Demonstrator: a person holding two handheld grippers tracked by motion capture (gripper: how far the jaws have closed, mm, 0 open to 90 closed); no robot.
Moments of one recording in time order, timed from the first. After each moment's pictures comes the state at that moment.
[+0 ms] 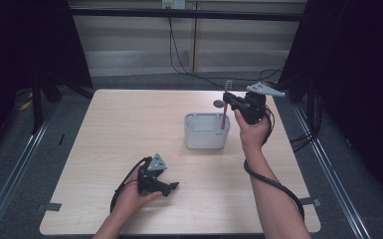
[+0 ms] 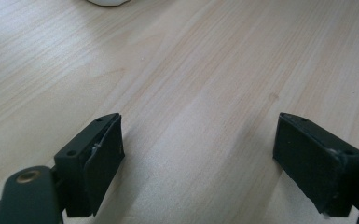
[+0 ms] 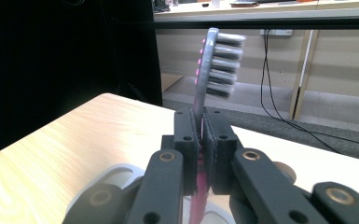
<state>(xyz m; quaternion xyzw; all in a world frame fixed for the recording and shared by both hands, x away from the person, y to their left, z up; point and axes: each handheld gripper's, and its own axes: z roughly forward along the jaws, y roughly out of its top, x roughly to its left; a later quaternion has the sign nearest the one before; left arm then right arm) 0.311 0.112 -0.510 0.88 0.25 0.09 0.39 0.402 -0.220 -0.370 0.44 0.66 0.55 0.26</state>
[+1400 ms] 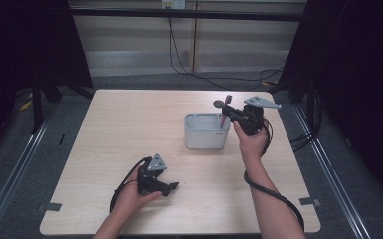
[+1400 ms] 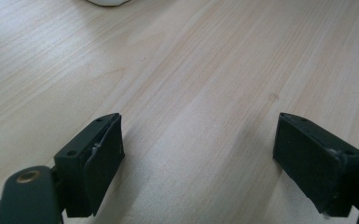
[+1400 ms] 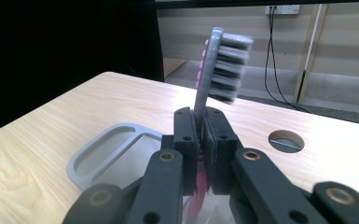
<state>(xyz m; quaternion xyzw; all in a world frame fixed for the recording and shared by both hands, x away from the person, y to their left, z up) 0.311 0.113 -0.510 0.88 0.25 0.09 0.39 0.389 -0.220 -0.401 0.45 0.67 0.54 0.24</state>
